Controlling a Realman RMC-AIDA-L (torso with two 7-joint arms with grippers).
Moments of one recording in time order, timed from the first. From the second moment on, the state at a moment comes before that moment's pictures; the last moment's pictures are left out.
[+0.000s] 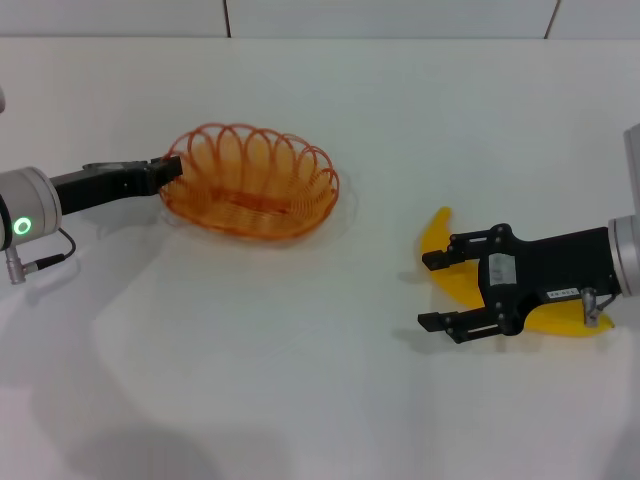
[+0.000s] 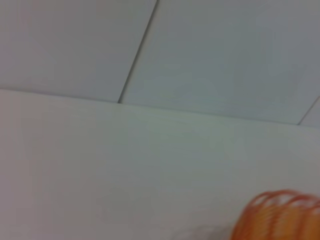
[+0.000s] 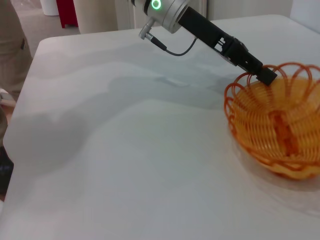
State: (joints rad) left arm -0.63 -2.04 0.79 0.41 1.85 0.94 -1.66; right arm 0.44 2.04 -1.08 -0.82 -2.01 -1.48 1.30
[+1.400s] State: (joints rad) left arm -0.38 -2.04 0.80 0.52 1.65 1.23 -1.08; right arm 0.43 2.04 -1.06 -0.82 -1.94 -1.49 1.31
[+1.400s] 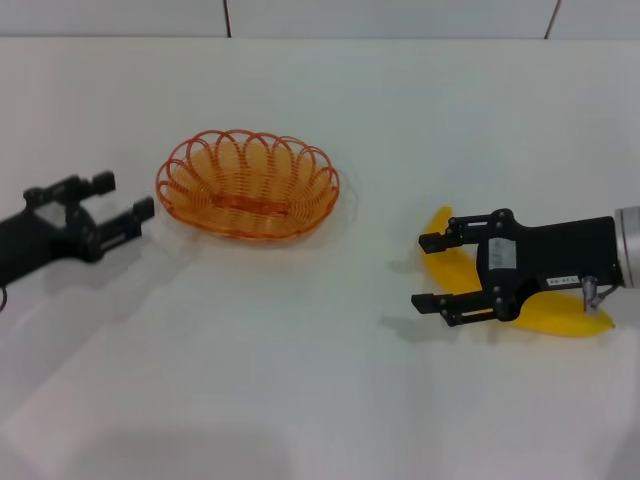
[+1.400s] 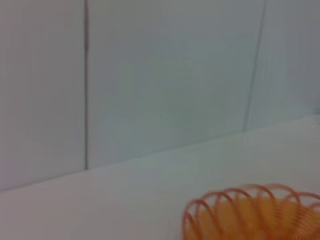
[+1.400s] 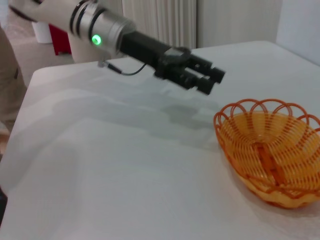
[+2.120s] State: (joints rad) left arm -0.30 -2.03 0.81 0.52 1.65 1.35 -1.01; right arm 0.33 2.05 -1.18 -1.16 -1.97 -1.48 1.55
